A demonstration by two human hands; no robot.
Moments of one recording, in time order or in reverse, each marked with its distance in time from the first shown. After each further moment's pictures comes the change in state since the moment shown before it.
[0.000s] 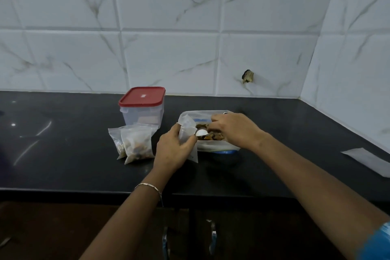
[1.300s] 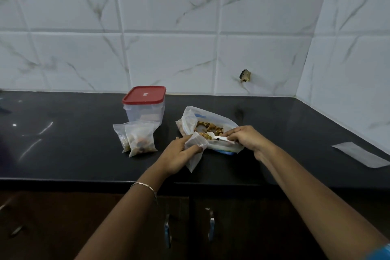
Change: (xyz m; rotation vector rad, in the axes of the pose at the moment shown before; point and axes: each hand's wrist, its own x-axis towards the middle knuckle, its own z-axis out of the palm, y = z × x) left_hand -0.022 0.005 -0.015 -0.131 -0.464 -0.022; right_hand -0.044 -0.006 0.017 1.316 -0.027 0.951
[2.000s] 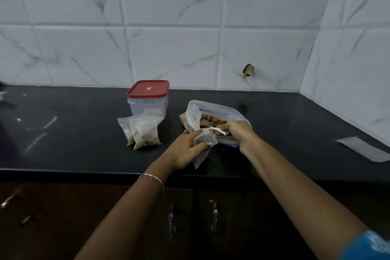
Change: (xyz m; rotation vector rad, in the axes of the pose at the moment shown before) left_hand -0.001 0.000 0.004 0.150 -0.081 0.078; right_hand -0.002 -0.016 0.039 0.191 0.105 0.217
